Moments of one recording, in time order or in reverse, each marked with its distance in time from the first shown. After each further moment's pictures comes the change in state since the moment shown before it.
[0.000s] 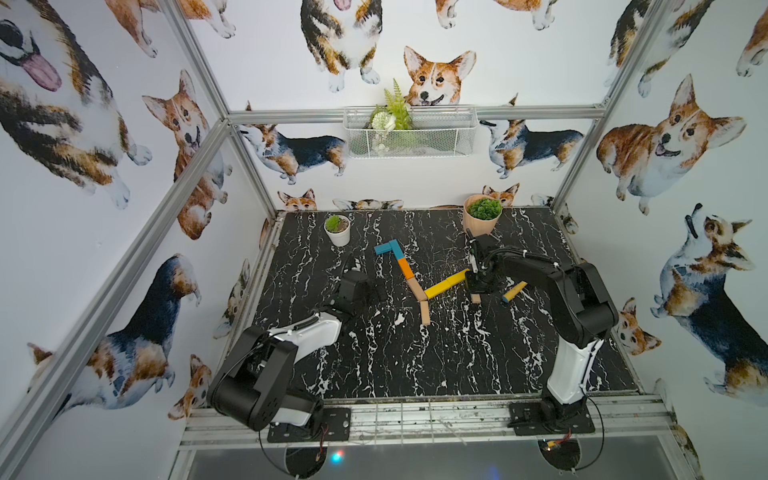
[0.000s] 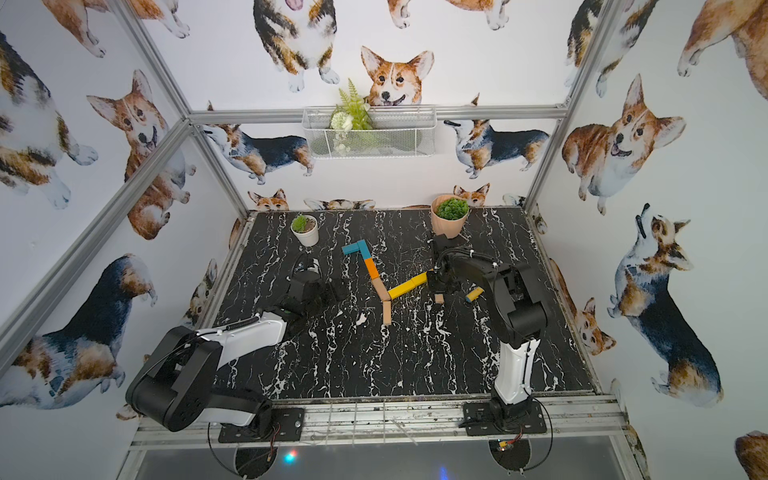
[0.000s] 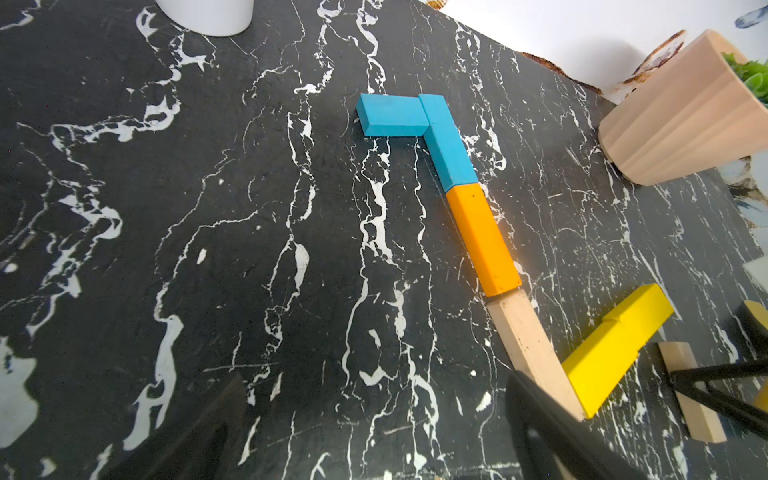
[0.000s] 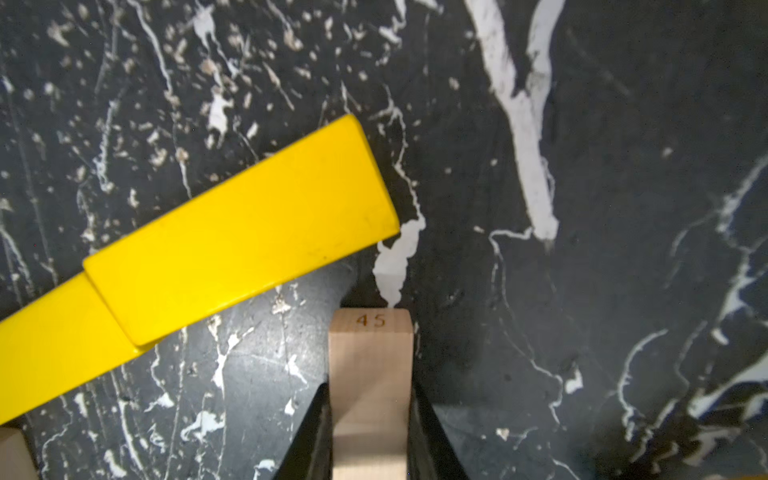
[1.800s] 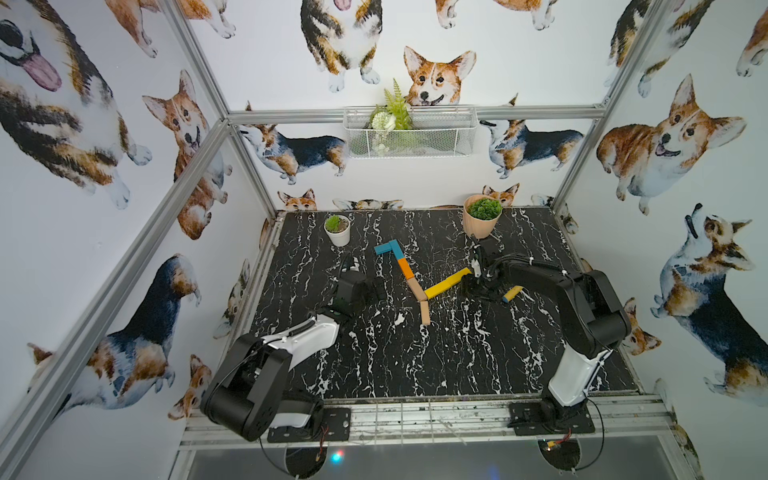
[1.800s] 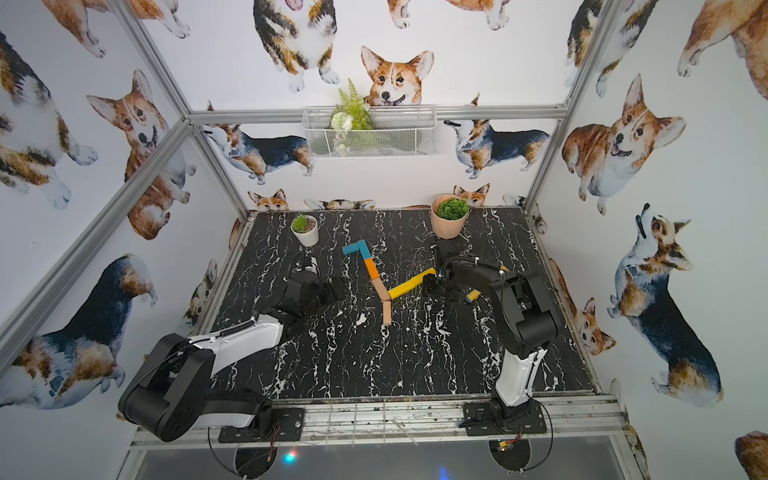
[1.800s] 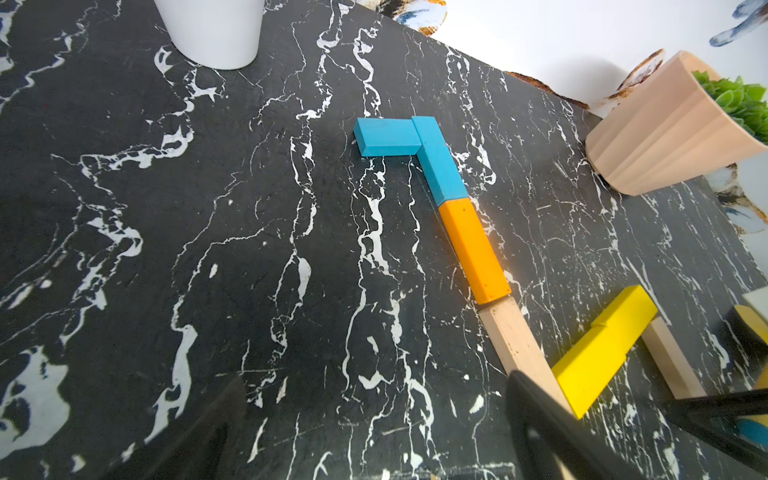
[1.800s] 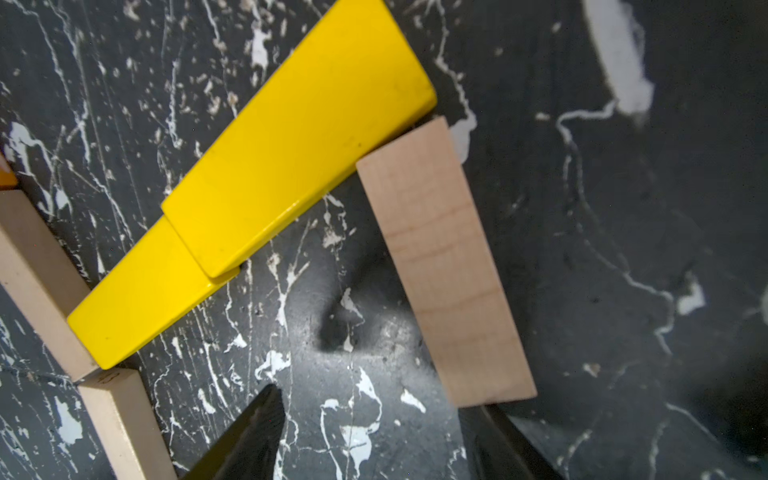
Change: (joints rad) left arm -0.002 -0.050 -0.009 -0.005 -0.021 0.015; right arm -0.001 -0.097 -0.122 0.069 -0.129 0.164
